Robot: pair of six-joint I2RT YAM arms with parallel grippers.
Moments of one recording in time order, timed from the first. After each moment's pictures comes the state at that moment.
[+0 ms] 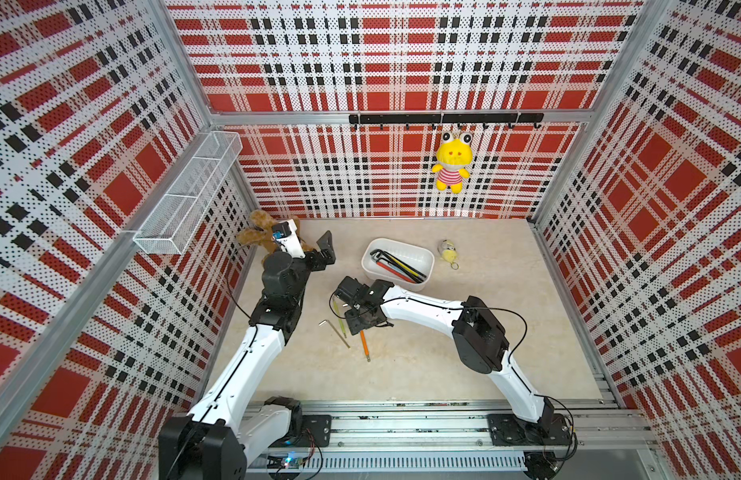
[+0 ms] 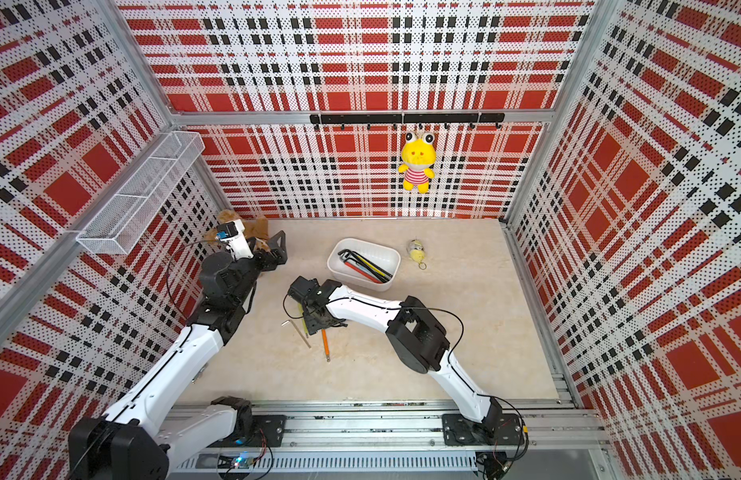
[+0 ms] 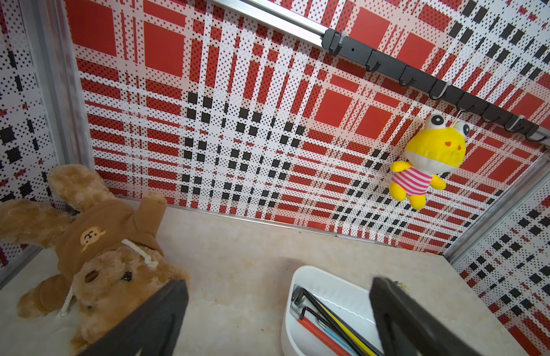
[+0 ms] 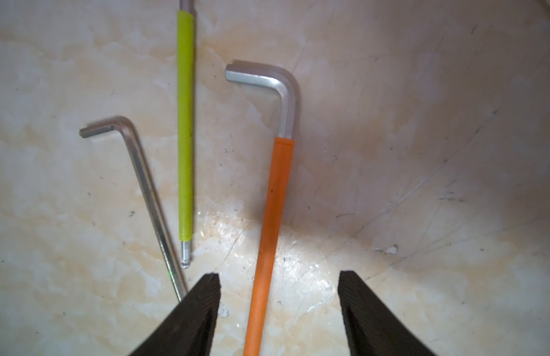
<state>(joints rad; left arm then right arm) -0.15 1.07 0.79 0.25 -0.03 -0.31 1.04 2.30 1.95 -0.88 0.11 0.58</state>
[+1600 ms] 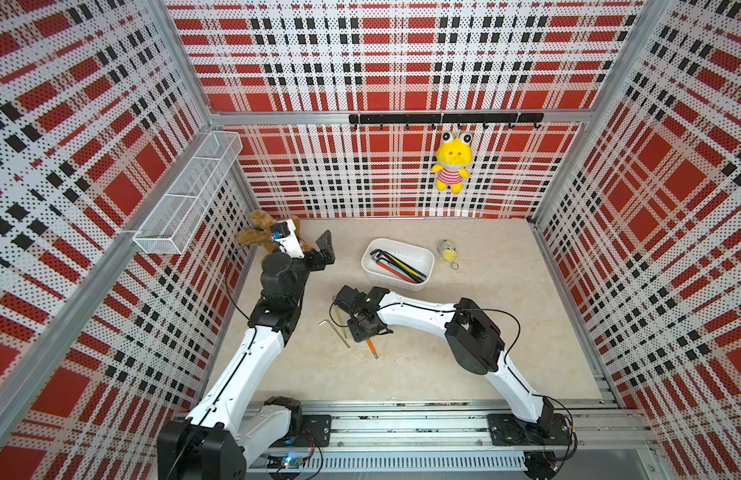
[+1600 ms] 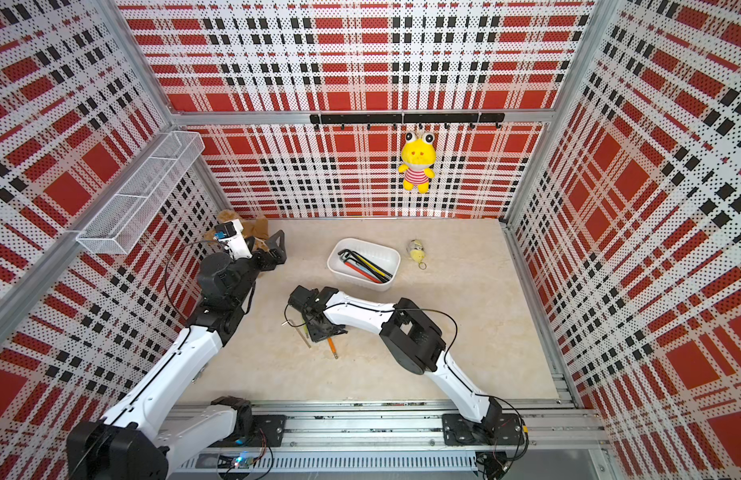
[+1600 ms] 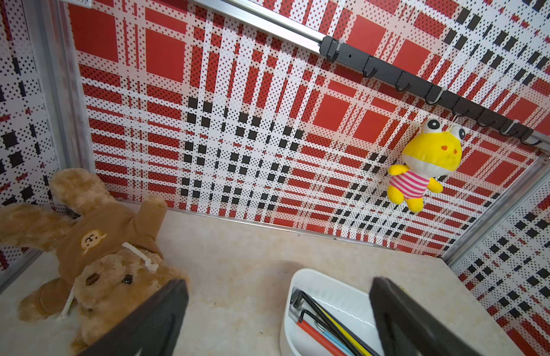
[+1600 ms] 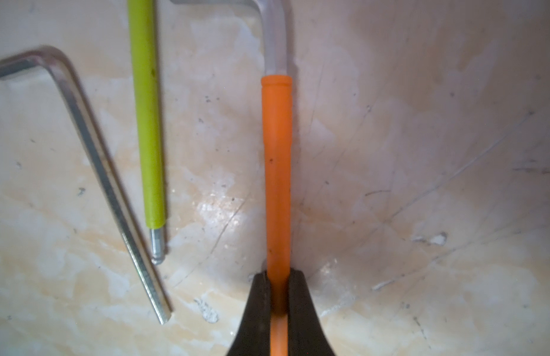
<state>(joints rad) -0.15 1.06 0.79 0.25 -0.03 -0.31 1.05 2.32 1.89 -0.88 0.08 0.57</state>
